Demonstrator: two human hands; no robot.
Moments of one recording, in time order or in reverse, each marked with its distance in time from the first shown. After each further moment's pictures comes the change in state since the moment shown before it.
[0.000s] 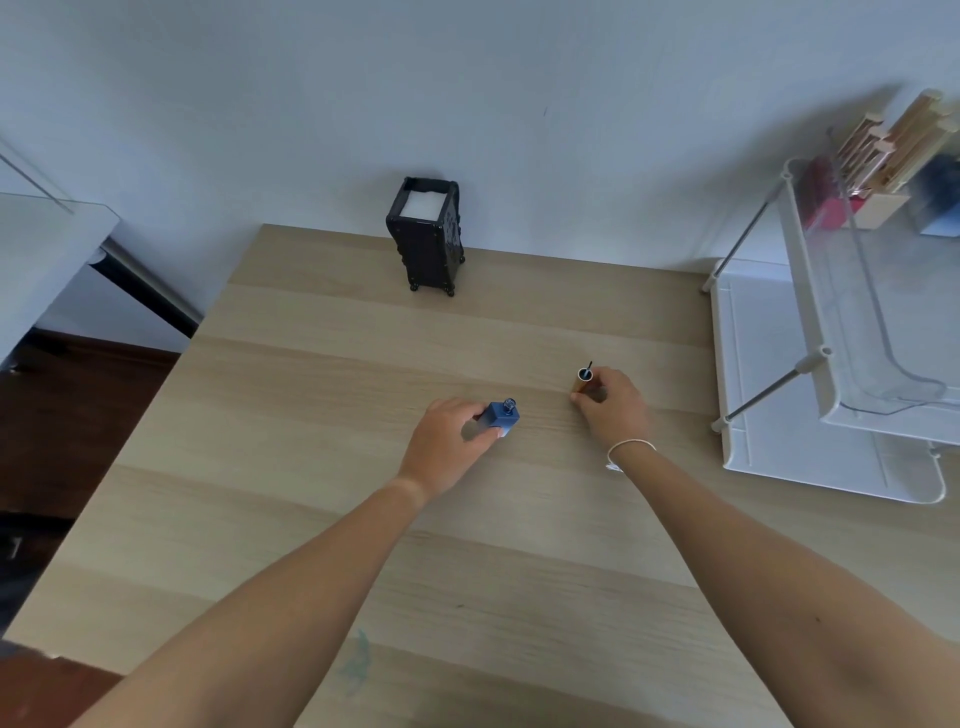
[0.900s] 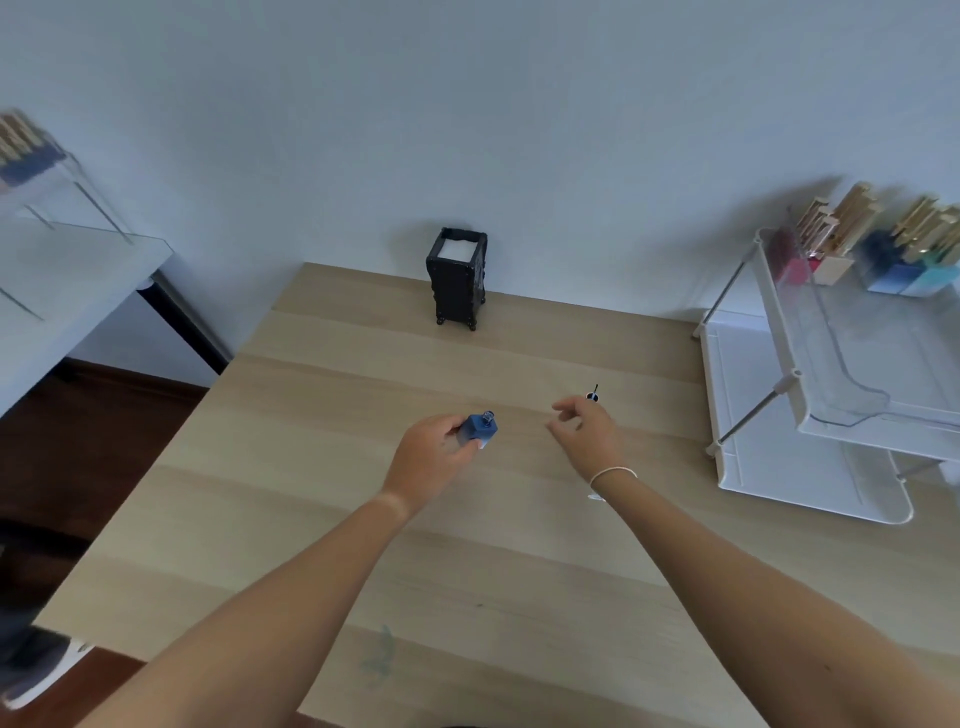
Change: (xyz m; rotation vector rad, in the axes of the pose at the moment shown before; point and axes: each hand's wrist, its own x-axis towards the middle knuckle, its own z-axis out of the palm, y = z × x) left_hand -0.036 -0.005 -0.040 -0.205 0.131 -0.061; right_hand -0.053 -0.054 0.008 -0.020 -0.040 -0.095
